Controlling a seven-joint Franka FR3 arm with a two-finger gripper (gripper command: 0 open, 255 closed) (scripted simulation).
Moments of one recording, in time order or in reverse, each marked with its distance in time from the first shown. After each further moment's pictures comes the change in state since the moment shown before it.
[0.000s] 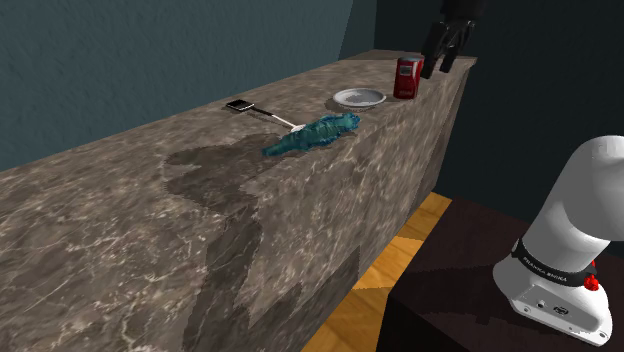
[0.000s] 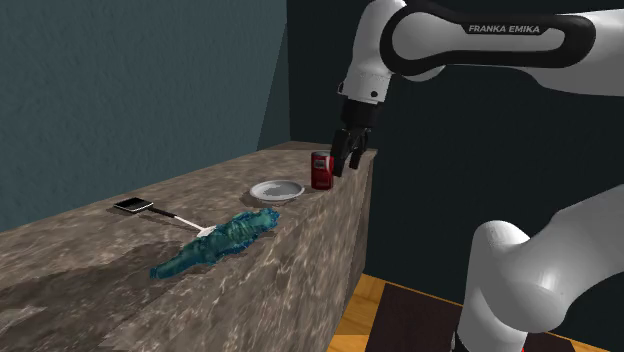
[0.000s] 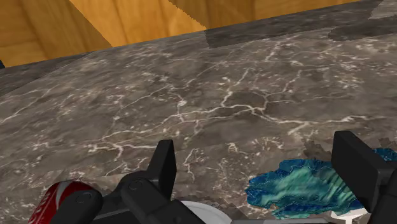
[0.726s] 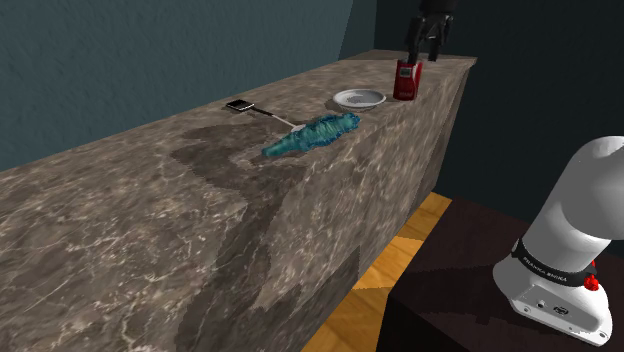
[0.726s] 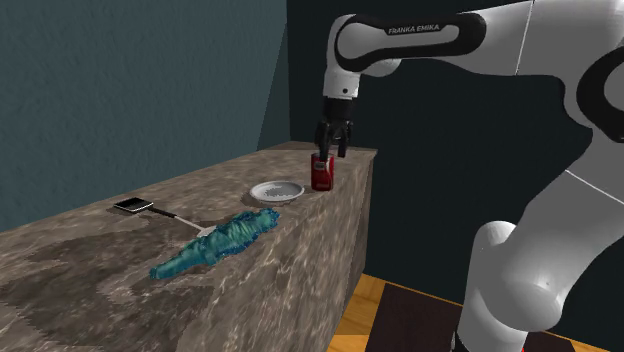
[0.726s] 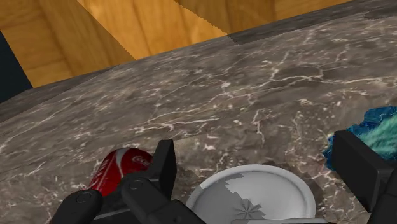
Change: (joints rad) arm -0.044 0.342 -0.137 0.281 -0.038 -0.052 -0.091
